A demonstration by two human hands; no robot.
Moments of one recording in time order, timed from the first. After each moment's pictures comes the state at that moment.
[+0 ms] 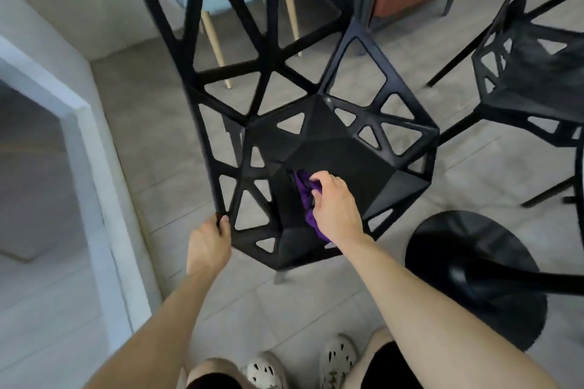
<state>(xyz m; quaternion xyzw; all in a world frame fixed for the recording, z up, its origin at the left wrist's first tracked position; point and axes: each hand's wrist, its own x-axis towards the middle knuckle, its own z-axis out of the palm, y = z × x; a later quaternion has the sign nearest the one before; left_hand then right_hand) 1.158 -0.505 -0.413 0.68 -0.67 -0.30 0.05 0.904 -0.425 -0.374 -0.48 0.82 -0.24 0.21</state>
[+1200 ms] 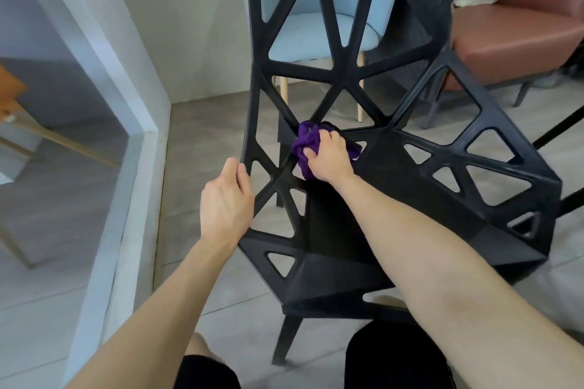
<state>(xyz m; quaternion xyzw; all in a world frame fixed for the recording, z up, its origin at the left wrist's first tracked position) 1.162 -0.594 -0.443 0.60 -0.70 -0.11 0.37 0.924 -0.671 -0.479 -0.58 0.76 -0.26 0.12</state>
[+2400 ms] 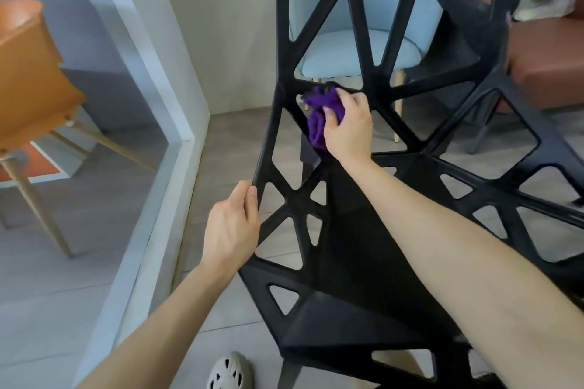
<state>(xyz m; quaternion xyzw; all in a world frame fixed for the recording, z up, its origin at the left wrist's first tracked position) 1.166 -0.588 -0.441 0.61 -0.70 -0.11 0.36 0.927 -0.714 -0.405 -0.59 0.63 -0.50 0.03</state>
